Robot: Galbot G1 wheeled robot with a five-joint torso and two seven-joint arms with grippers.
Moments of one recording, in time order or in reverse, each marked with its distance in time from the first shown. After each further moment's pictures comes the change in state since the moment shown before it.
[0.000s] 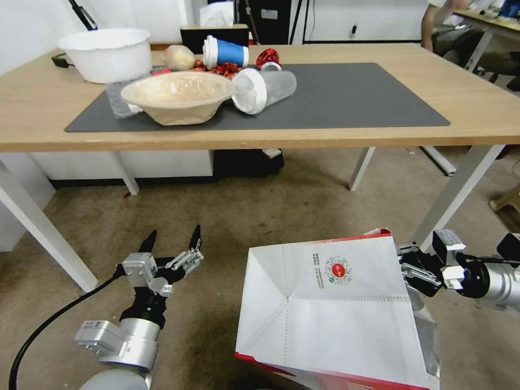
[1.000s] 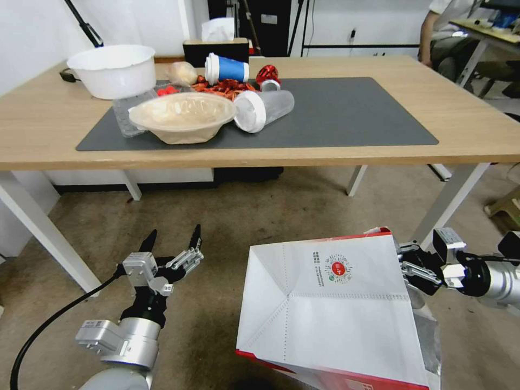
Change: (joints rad) left arm -0.003 0.002 0.001 0.002 0.002 -0.004 -0.003; right arm -0.001 -0.010 0.008 0.006 0.003 0.000 0.009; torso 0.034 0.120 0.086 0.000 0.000
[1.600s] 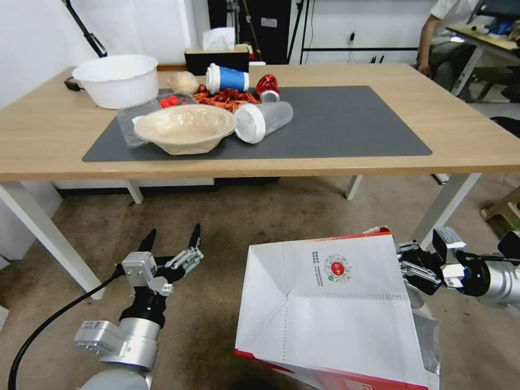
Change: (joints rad) left arm 0.003 -0.004 0.000 -0.006 0.008 -0.002 0.001; right arm 0.000 0.001 -0.002 0.009 0.001 0.000 0.004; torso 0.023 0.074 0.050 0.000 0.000
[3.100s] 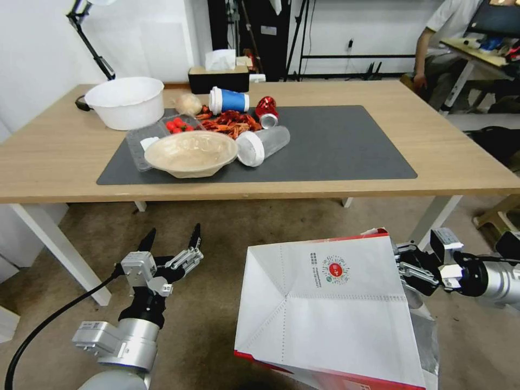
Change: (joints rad) left arm 0.008 0.006 -0.003 -0.009 0.002 0.000 0.004; right arm 0.007 -0.001 -0.010 0.001 -0.006 -0.001 0.002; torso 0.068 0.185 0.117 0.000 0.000
